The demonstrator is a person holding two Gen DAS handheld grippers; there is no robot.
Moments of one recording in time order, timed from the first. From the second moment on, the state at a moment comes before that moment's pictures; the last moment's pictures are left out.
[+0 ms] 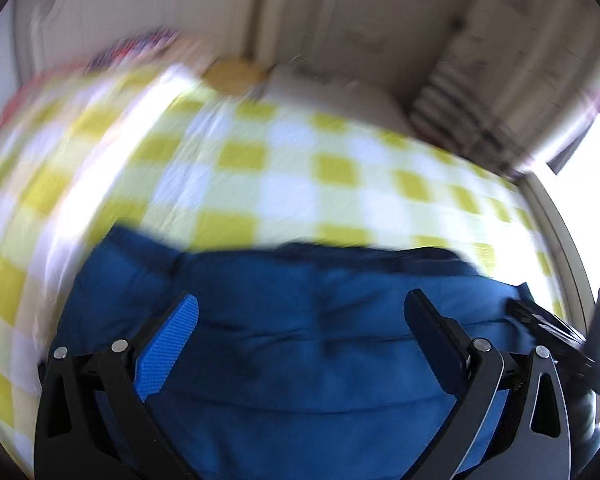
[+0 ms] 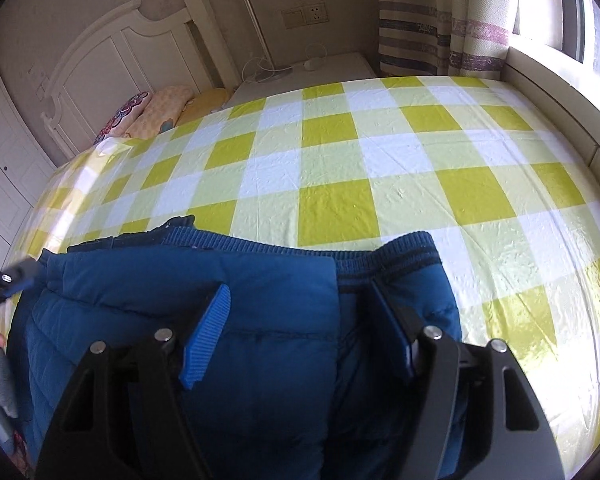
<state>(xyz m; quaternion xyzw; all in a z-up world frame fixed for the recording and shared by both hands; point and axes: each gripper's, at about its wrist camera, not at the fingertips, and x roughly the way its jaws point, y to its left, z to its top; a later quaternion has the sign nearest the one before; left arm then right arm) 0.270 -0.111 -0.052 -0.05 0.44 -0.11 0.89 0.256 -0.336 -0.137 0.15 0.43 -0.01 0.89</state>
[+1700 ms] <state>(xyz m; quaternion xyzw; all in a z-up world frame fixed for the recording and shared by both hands) 0.302 -0.013 -0.115 -0.07 0.47 -0.06 0.88 0.237 -0.186 -0.111 -0.05 0.42 0.06 0.90</state>
